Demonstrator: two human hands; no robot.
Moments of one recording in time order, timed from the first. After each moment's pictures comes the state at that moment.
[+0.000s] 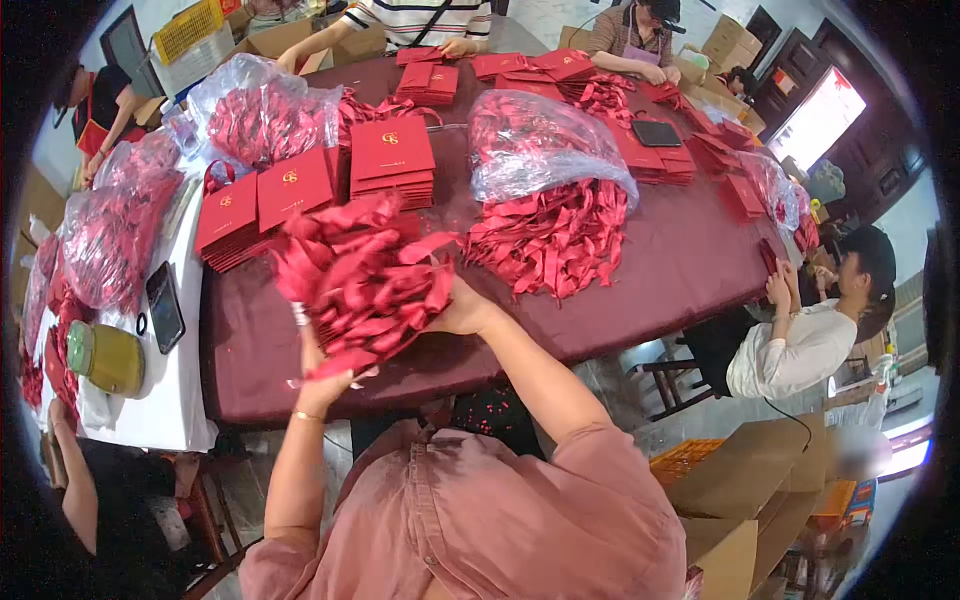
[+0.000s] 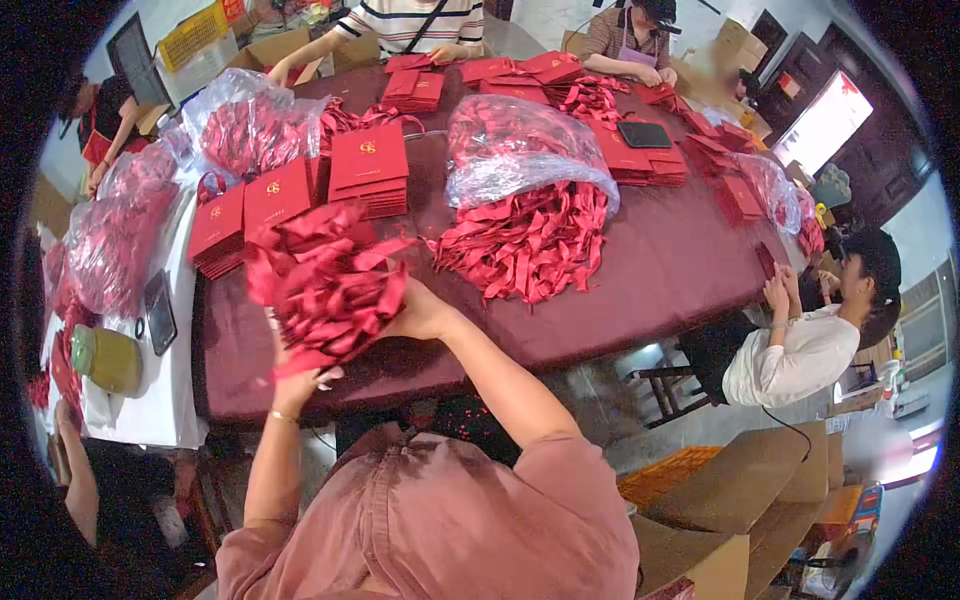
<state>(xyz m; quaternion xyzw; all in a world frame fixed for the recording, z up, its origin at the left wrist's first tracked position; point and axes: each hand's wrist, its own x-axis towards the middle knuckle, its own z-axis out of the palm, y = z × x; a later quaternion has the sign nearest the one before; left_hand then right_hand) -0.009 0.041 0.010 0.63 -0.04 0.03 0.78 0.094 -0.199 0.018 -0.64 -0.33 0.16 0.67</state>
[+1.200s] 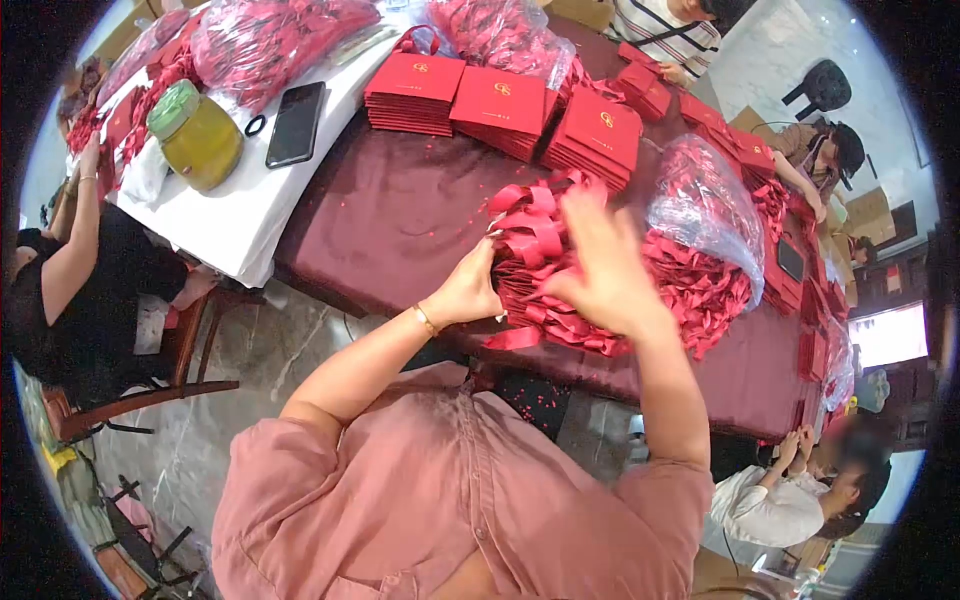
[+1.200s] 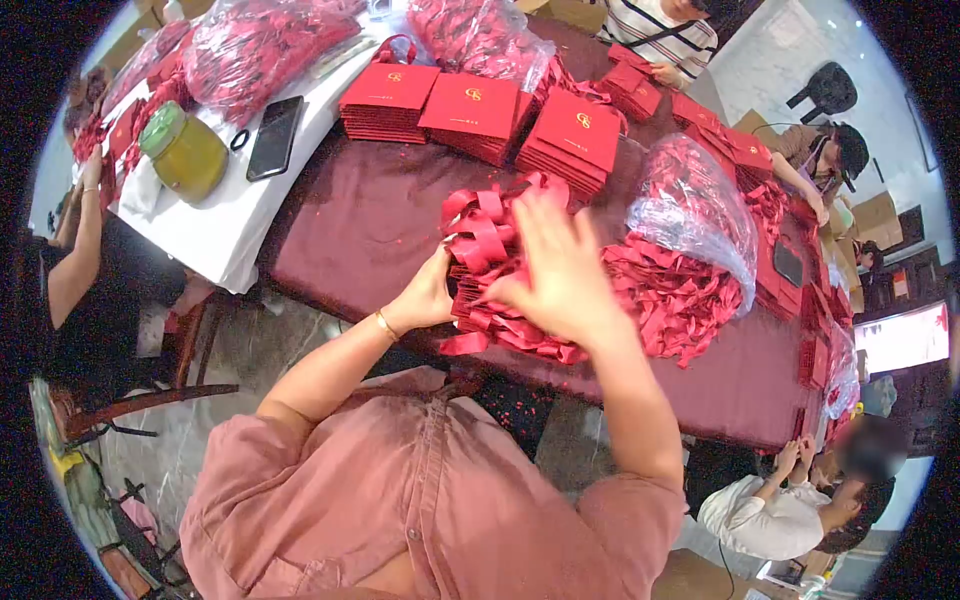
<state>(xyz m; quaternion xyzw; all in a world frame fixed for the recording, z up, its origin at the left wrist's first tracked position) 0.017 0.024 -0.022 0.74 -0.13 0.16 0.64 0.080 -0.166 0.132 -0.88 -0.46 -0.01 0.06</state>
